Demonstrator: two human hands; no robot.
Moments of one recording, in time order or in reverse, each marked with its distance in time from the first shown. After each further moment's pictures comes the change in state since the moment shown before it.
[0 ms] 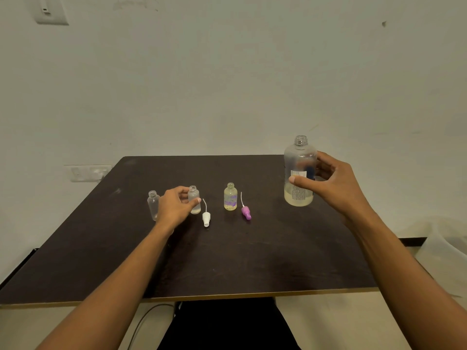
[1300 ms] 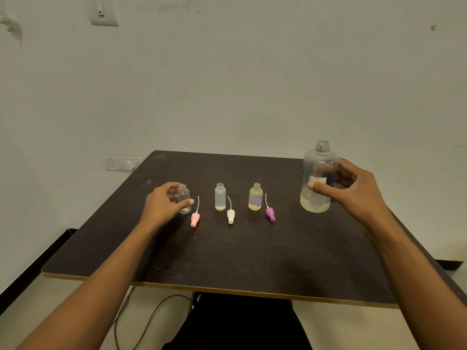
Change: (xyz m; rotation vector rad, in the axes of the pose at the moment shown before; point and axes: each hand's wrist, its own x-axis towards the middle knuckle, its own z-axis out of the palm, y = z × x) left_hand -0.014 -0.033 -0.090 0.147 0.037 -0.010; right_hand -0.006 -0.012 0.022 0.065 -0.032 -0.011
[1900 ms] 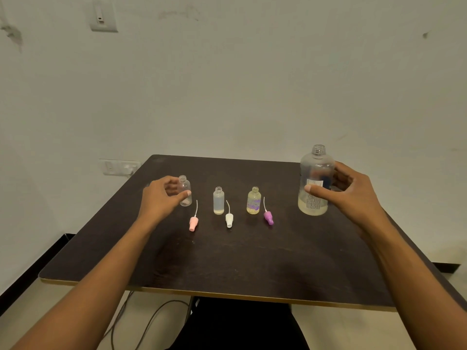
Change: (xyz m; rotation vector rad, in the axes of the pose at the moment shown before) left_hand 0.004 0.023 -0.011 -0.053 0.089 0.072; right_hand 0.004 0.001 -0.001 -0.004 0.004 -0.010
